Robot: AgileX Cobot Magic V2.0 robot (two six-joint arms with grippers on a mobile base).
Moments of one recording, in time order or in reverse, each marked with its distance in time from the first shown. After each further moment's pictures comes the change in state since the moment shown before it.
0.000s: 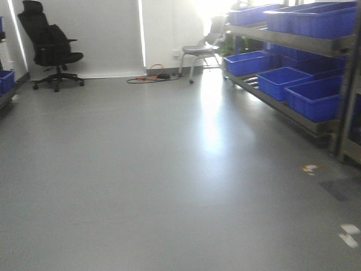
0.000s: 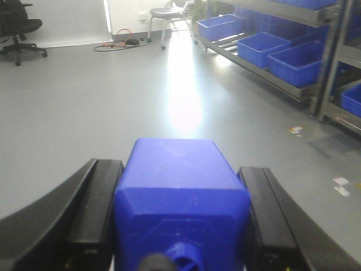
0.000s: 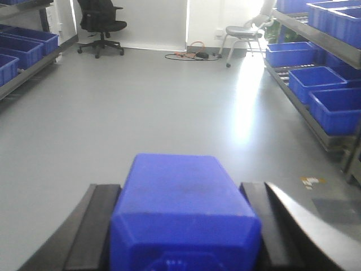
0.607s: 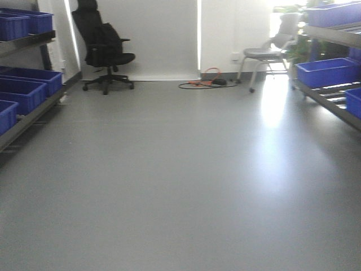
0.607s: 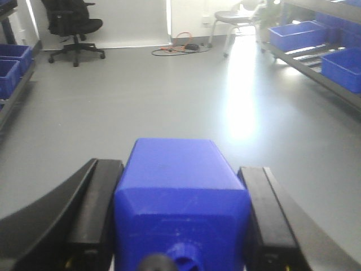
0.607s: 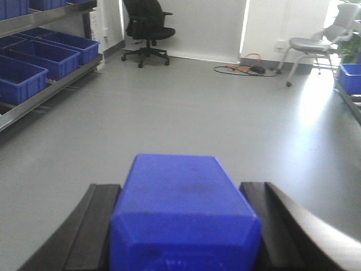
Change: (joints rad) left arm 0.000 0.000 0.000 0.000 0.000 0.000; right arm 0.000 0.000 0.000 0.000 0.000 0.000
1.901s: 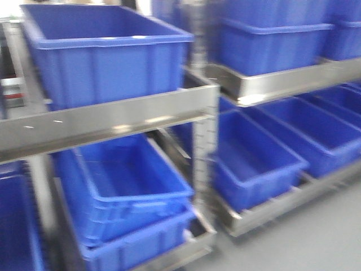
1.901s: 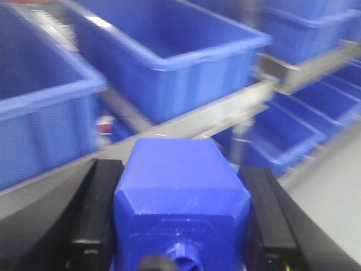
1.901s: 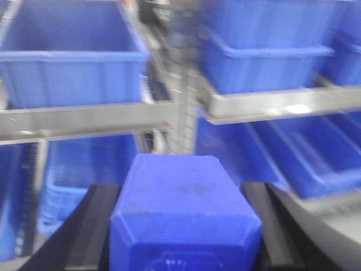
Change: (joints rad) left arm 0.000 0.000 0.000 -0.002 -0.001 0.000; right arm 0.000 0.000 0.000 -0.002 0.000 0.000
